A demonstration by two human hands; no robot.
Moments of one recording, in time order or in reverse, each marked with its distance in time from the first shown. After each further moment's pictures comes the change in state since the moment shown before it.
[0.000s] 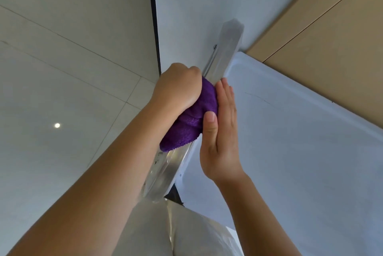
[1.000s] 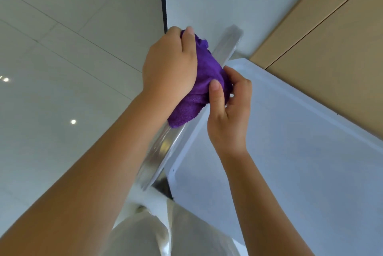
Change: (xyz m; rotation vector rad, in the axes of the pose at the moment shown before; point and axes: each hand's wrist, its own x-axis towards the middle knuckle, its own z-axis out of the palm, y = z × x) left_hand -0.007 0.033 -0.013 -0.208 0.503 0.026; right_hand 0.051 0.004 -0.028 0.292 0.108 0.102
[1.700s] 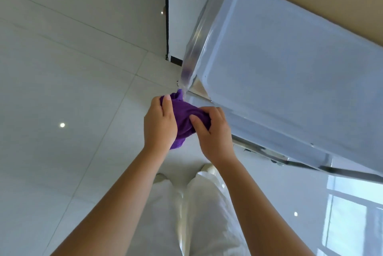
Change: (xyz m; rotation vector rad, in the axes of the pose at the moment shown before) left_hand -0.236 -0.186 -0.055 -0.202 -0.159 -0.269; right_hand -0.264 0.026 0.026 -0.295 -0.216 0.273
